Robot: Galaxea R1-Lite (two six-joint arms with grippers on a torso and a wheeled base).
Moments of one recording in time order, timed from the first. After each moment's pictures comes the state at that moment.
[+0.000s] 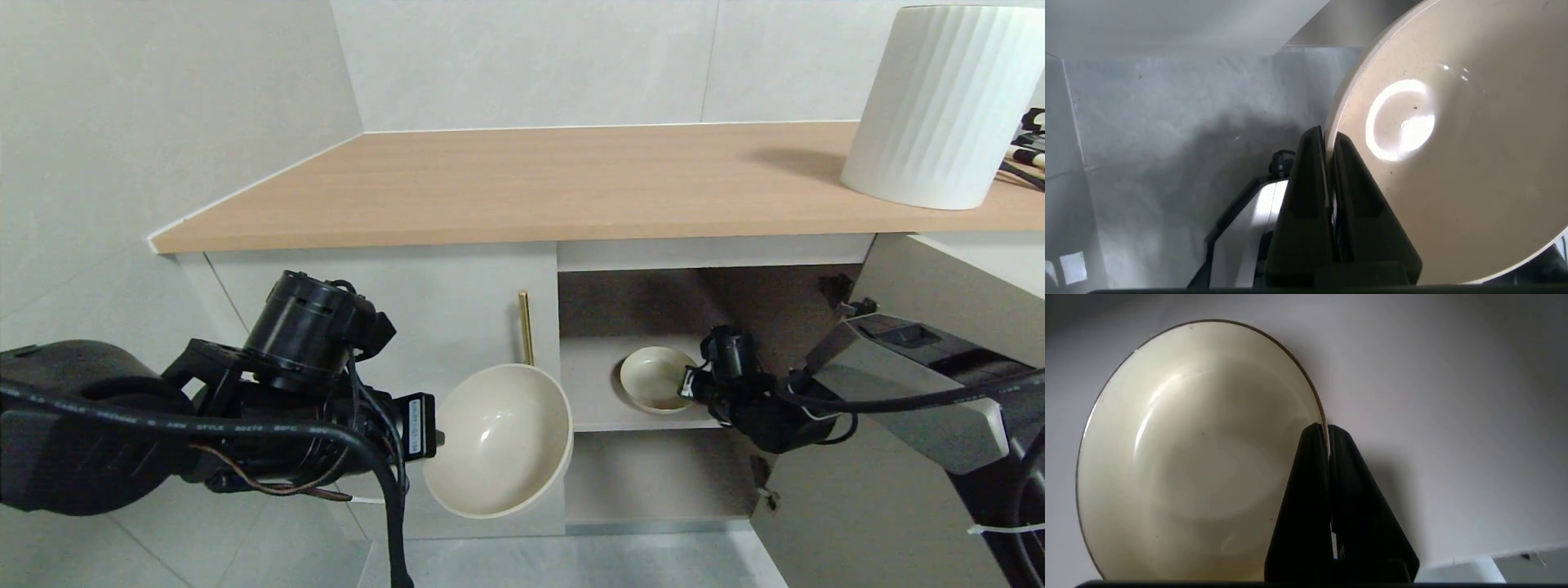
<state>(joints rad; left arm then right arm) -0.49 1.65 -0.91 0.08 -0.04 -0.55 0.29 2.54 -1.36 -0.69 -0.29 0.46</state>
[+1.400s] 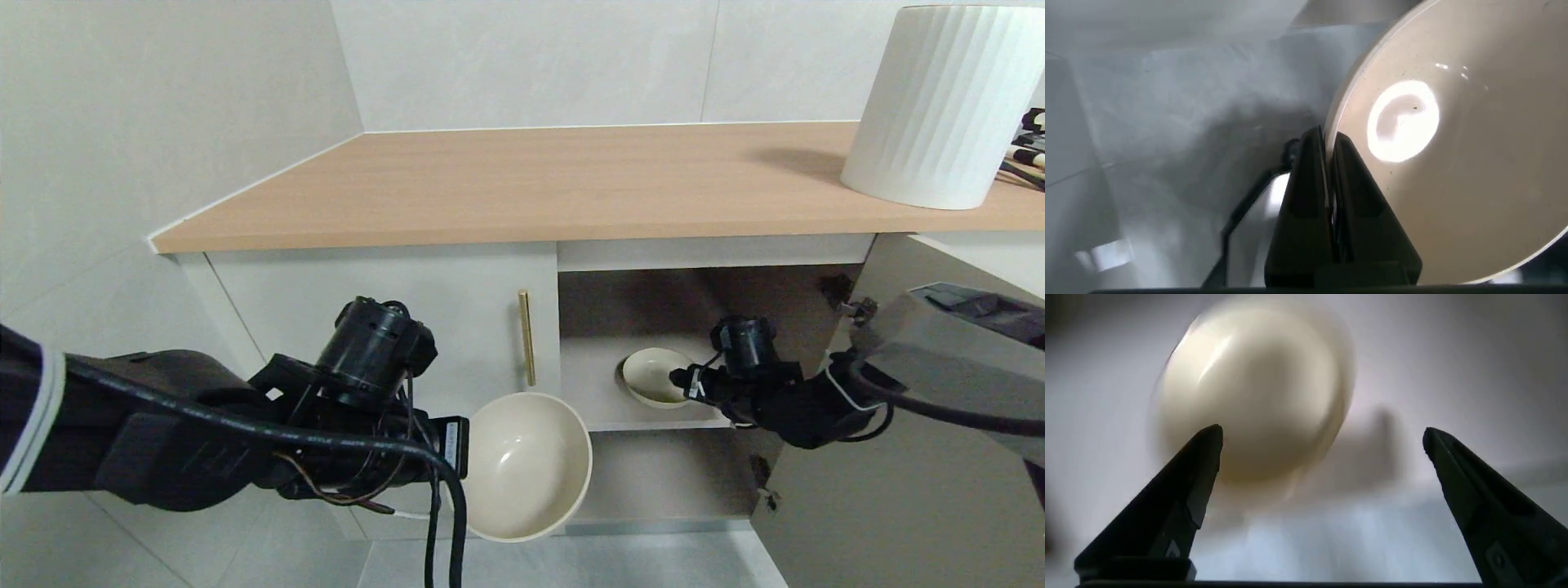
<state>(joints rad) -0.56 1.76 -0.94 0.07 0.03 -0.51 0.34 2.31 -1.17 -0.55 -0.24 0.47</state>
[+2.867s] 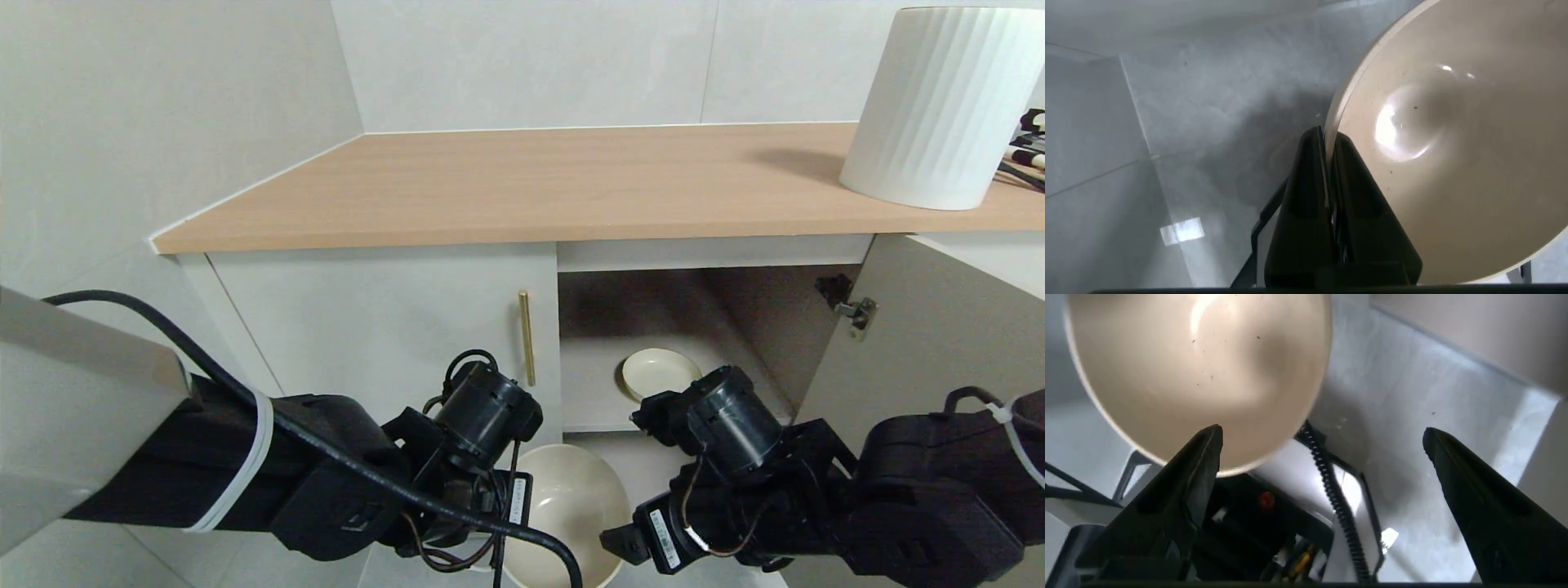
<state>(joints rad) -0.75 1.94 -0.96 0.06 0.24 -0.54 0.81 1.87 -0.88 -0.11 -0.05 0.31</state>
